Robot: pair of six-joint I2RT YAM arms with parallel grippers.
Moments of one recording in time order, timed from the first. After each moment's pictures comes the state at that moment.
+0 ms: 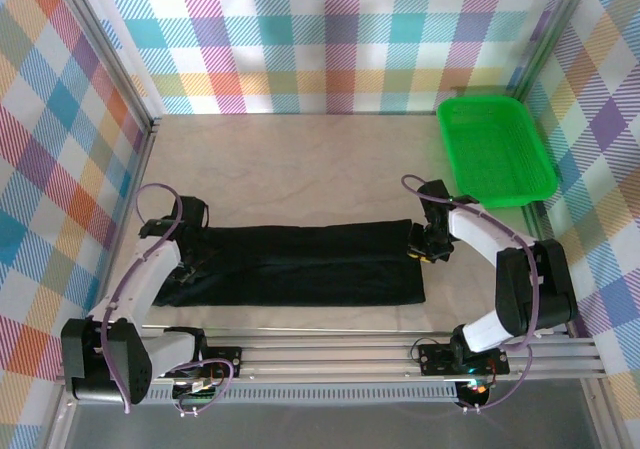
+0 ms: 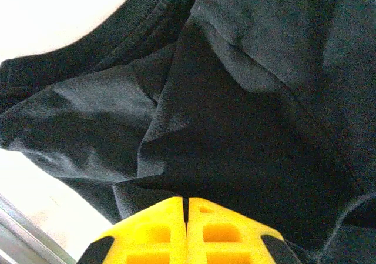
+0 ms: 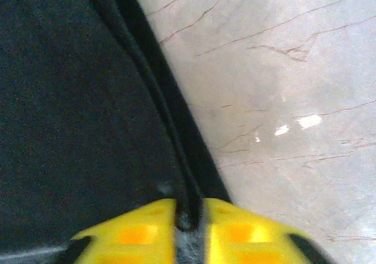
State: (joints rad) left arm -0.07 1.15 0.79 -1.01 -0.22 -0.86; right arm 0.24 1.49 0.87 -0.83 -0.09 0.62
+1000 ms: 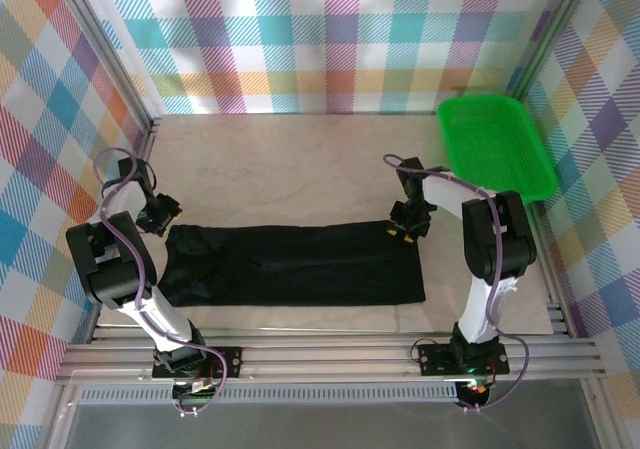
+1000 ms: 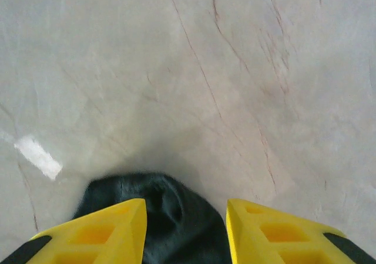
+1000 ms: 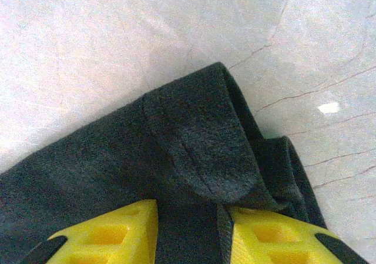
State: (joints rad) left arm 0.38 1.74 1.18 -0.73 0.08 -0.61; right arm 0.28 1.88 1.22 -0.86 -0.13 0.71
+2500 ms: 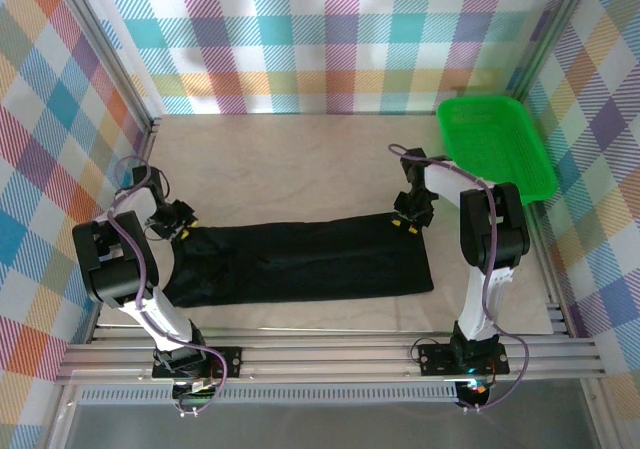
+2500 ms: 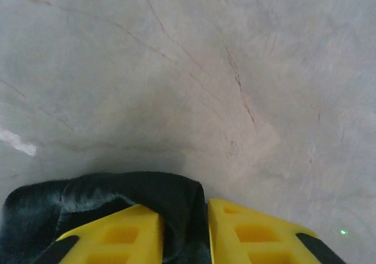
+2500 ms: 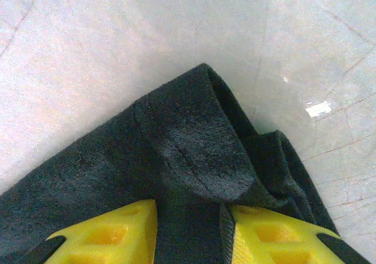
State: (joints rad) left arm 0.32 1.73 1.08 -0.68 0.21 -0.58; right arm 0.23 1.96 1.35 -0.92 -0.10 0.70
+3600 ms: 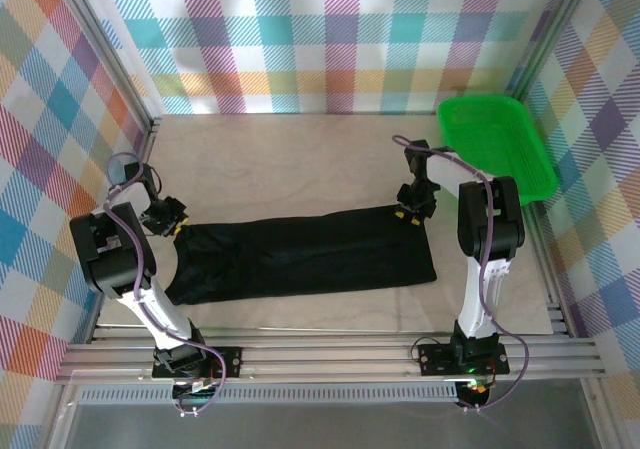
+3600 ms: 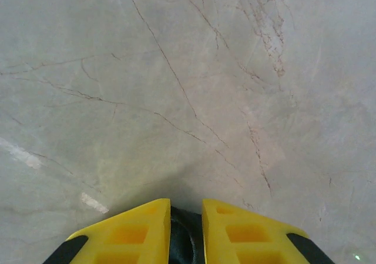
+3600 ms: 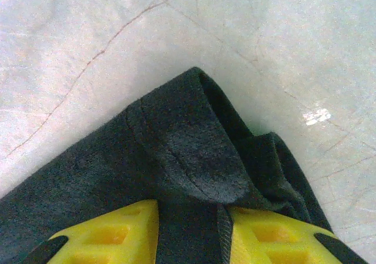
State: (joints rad) left arm 0.37 1.82 1.16 -0.67 0.18 -0.57; right arm 0.19 2.05 1.47 -0.97 -0.09 0.67
